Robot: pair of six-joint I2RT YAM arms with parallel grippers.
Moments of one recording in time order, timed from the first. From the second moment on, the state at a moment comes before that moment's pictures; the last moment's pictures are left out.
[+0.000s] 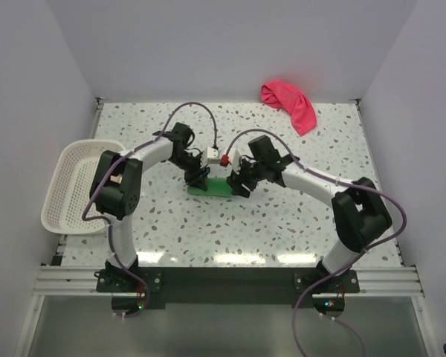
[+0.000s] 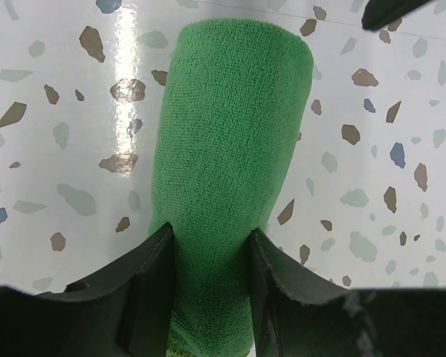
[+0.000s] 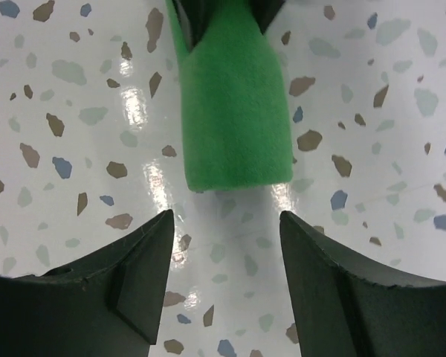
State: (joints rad) left arm -0.35 1.99 1.38 -0.76 0.76 1.00; right arm 0.55 1.66 1.08 -0.30 -0.51 -0.47
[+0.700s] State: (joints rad) left arm -0.32 2.15 1.57 -0.94 0.85 0.98; right arm 0.76 1.69 1.07 -0.15 -0.28 -0.79
